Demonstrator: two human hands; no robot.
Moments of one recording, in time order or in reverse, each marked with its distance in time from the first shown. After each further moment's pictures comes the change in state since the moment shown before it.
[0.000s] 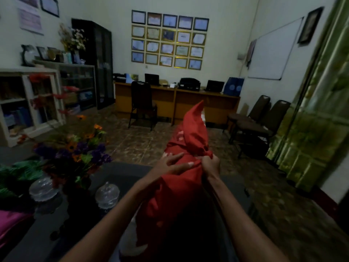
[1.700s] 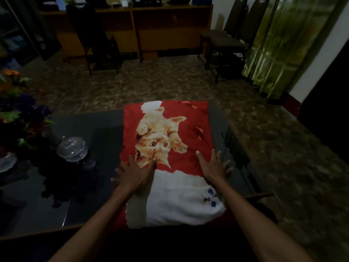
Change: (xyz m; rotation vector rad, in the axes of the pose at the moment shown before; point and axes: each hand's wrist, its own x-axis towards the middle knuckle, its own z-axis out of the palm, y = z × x) left_hand -0.006 -0.190 0.131 0.592 0.131 -0.526; right_hand -0.048 0.248 -0.170 -0.846 -0.112 0.383
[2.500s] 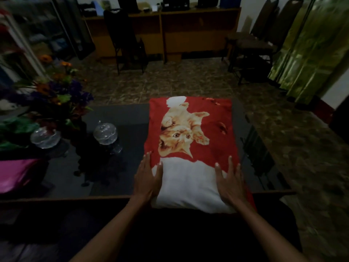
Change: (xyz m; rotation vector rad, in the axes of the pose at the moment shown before) left_hand -0.041 -0.078 0.029 -0.242 0.317 0.303; right_hand -0.076 0.042 0.040 0.000 0.125 -0.135
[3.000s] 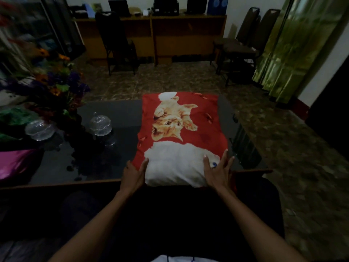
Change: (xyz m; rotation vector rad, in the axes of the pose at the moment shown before) left_hand -0.044 -0.025 -0.018 -0.132 -0.080 -0.306; right_hand -0.052 0.003 -0.004 0.200 0.071 0.118
